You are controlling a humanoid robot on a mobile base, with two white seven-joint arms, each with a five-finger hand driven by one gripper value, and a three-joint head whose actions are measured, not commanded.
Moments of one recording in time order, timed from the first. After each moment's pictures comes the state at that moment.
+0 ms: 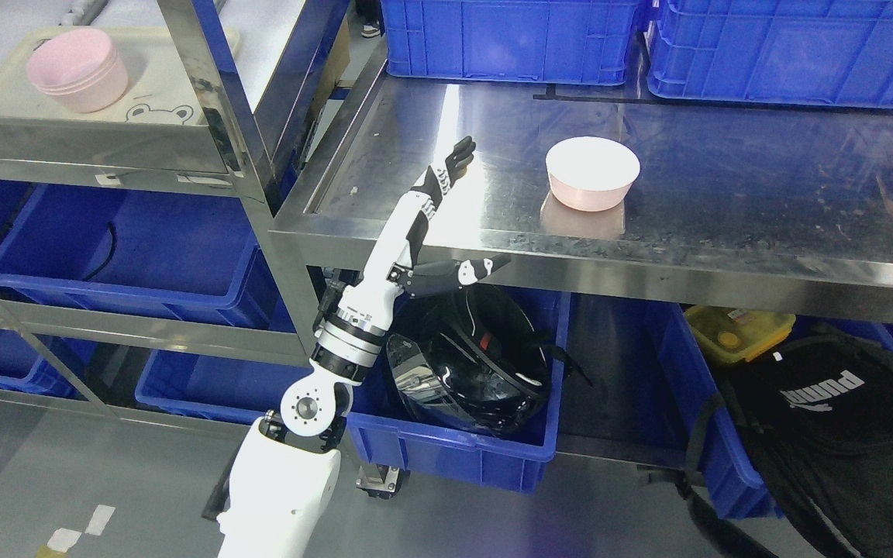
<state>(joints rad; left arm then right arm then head) -0.13 0.00 -0.23 -1.59 0.00 -0.39 -0.20 0.00 0.00 0.05 0.00 0.05 -0.08 -0.03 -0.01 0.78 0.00</state>
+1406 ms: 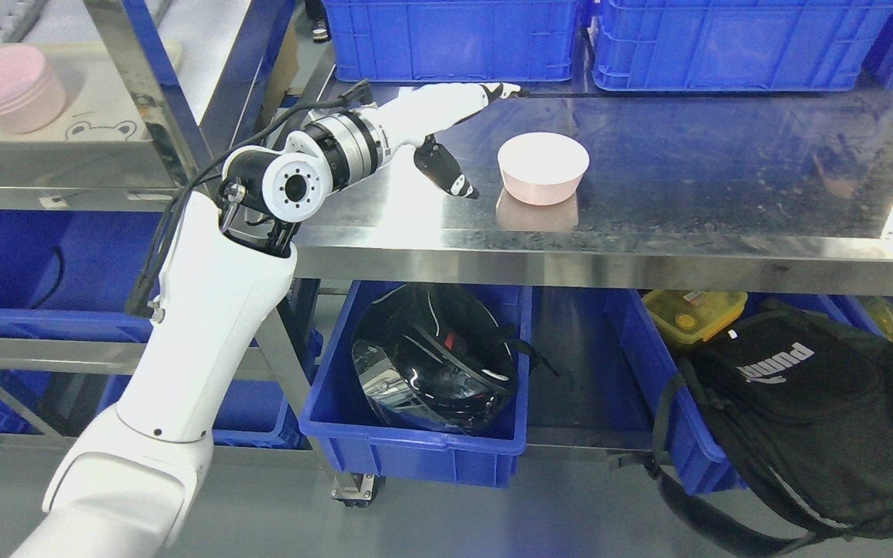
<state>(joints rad) -0.75 0.21 -0.44 -1.61 -0.64 0.14 -0.82 0.00 0.00 0.05 0.00 0.05 -0.08 -0.03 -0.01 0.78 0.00</state>
